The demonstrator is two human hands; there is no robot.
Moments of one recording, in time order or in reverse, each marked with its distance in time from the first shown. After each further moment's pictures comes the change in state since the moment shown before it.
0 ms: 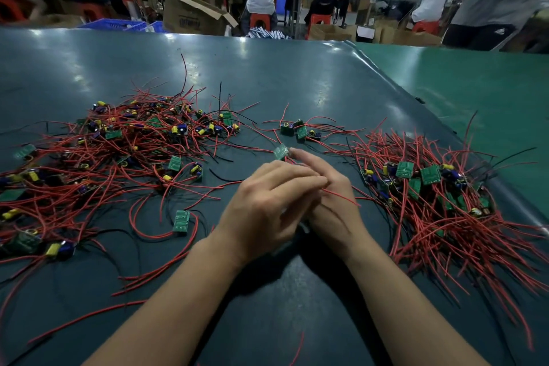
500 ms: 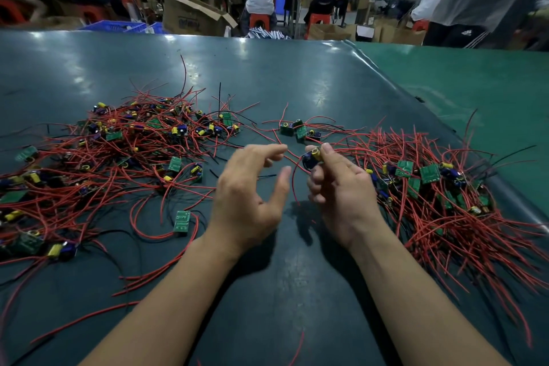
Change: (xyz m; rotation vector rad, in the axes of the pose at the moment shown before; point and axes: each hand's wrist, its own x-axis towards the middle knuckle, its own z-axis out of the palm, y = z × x) left_hand -0.003 -0.005 -0.004 0.007 0.201 -0.359; right_hand 0.011 -0.010 -0.007 0.601 0.176 0.267
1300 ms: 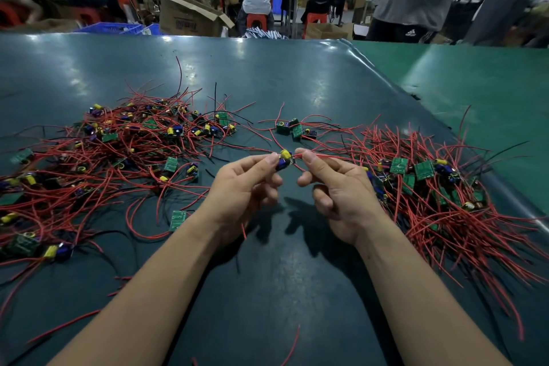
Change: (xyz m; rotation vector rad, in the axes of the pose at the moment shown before) left_hand 0.015 0.004 -0.004 -0.969 -0.206 -0.982; right_hand 0.000 -0.009 -0.010 -0.183 -0.043 0.091
